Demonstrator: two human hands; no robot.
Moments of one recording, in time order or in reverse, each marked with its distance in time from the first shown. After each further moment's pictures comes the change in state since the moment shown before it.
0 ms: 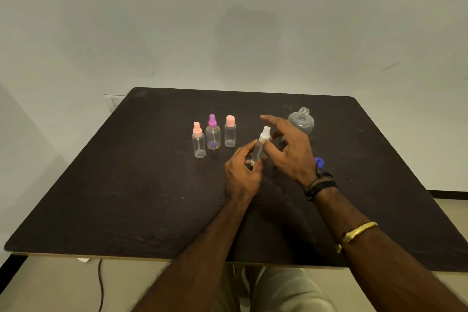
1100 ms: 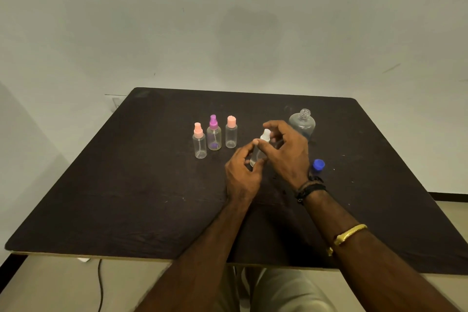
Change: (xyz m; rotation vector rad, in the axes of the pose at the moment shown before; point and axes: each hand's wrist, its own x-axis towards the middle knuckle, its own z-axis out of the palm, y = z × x) left_hand -0.001 0.005 -0.001 0.007 0.039 0.001; right_hand -0.002 -0.005 0.016 0.029 0.108 0.155
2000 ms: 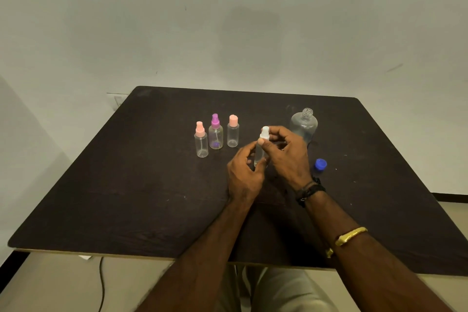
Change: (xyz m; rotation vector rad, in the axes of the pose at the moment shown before) left_hand -0.001 -0.001 0.000 0.020 -0.019 -0.012; right_hand -0.005 0.002 0.005 0.175 -0.040 0.166
